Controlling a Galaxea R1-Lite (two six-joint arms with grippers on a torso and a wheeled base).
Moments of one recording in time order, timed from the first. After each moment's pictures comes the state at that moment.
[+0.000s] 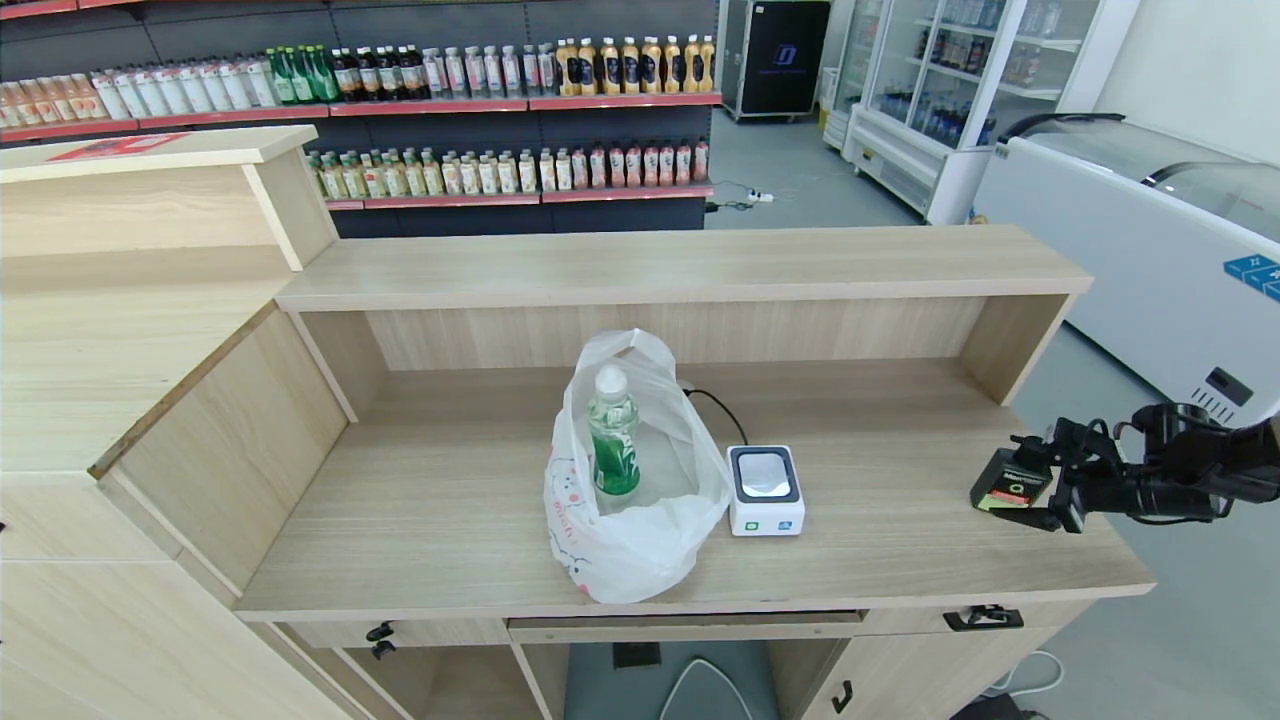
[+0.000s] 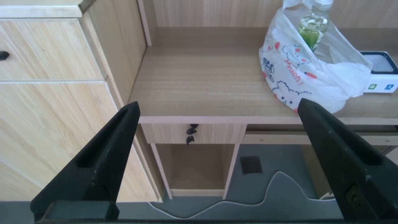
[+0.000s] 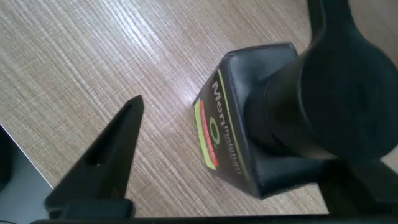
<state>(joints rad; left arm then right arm) 0.00 0.00 0.00 0.00 0.01 0.00 -0.48 2.63 -1.80 0.14 0.88 -1.31</state>
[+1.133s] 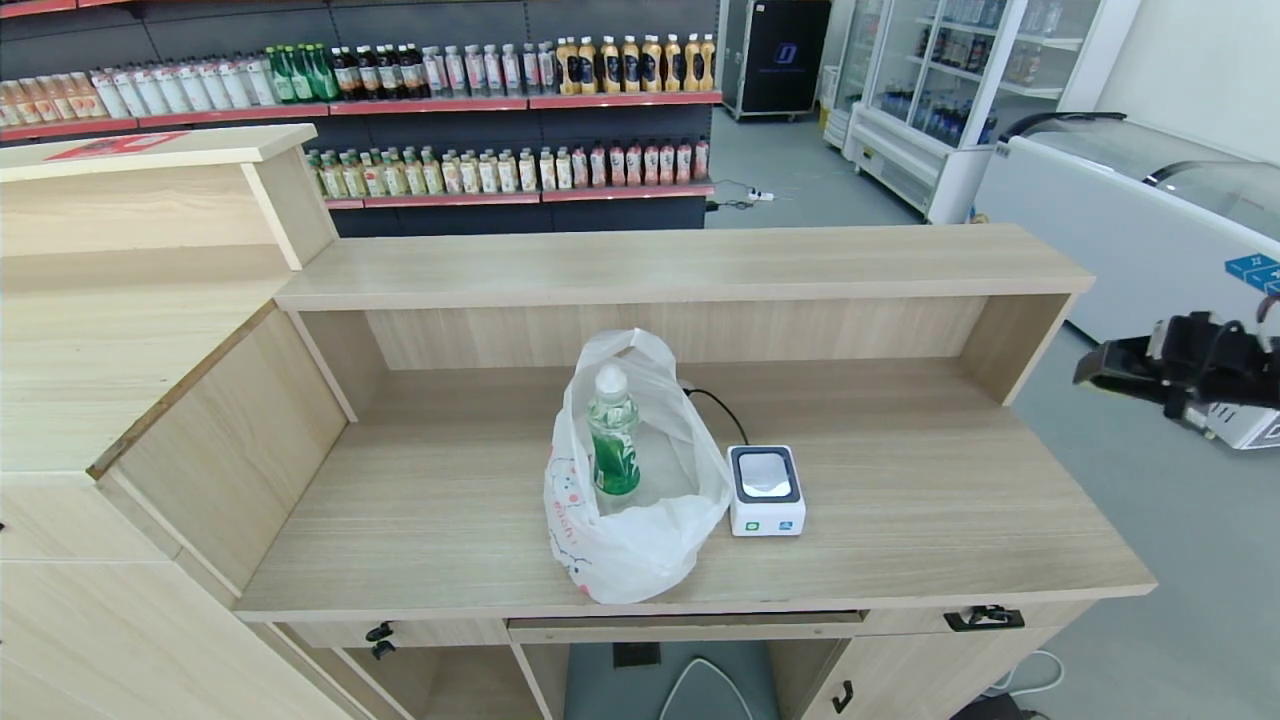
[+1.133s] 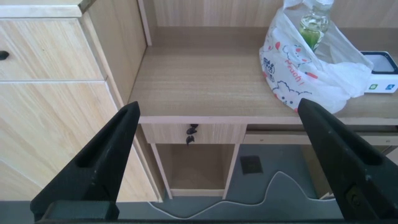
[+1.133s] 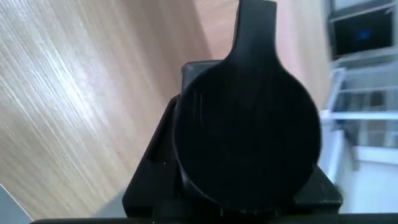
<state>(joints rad) 0.00 0.00 0.00 0.00 0.01 0.00 -0.52 2.04 -1.47 -0.04 0.80 -1.58</state>
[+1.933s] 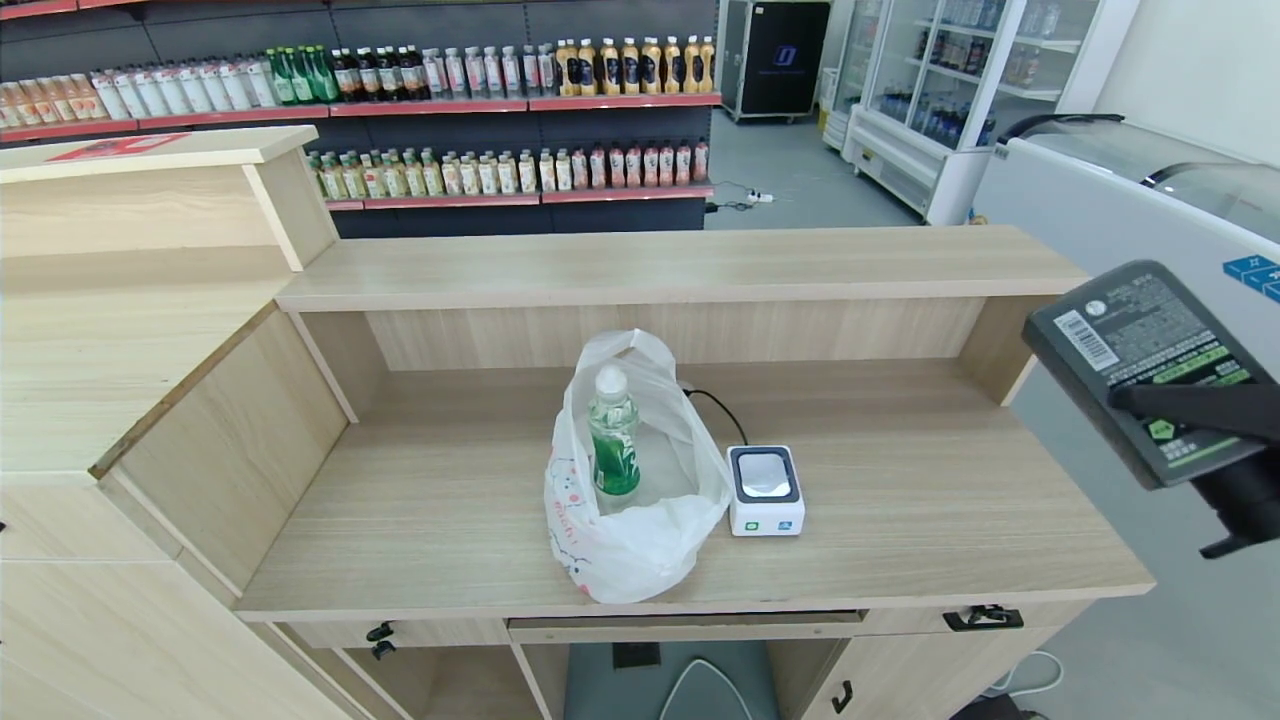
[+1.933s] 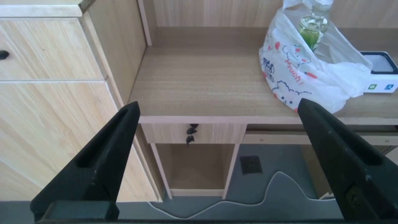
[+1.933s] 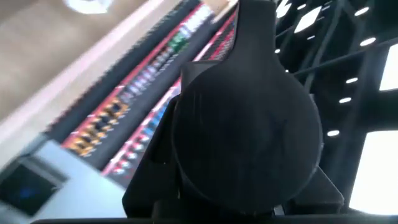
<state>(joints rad) 0.00 0.00 0.00 0.00 0.01 0.00 -0.09 1.15 -0.78 -0.09 1.04 -2.78</state>
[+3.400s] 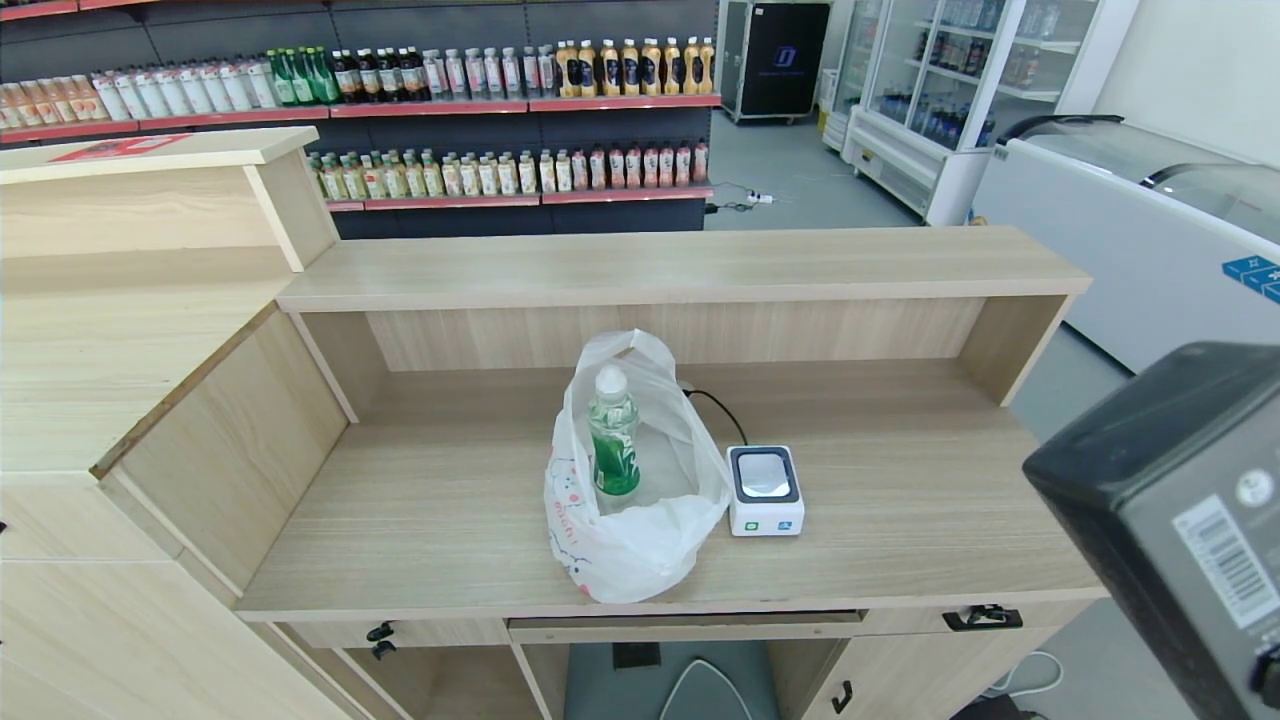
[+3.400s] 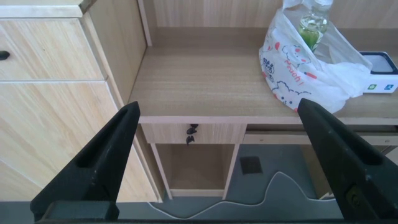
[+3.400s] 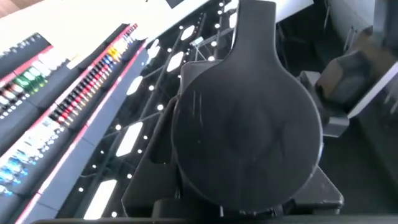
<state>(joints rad) 0.00 0.00 0.00 0.00 0.01 0.00 0.44 1.00 -0.61 -0.37 1.04 -2.80</state>
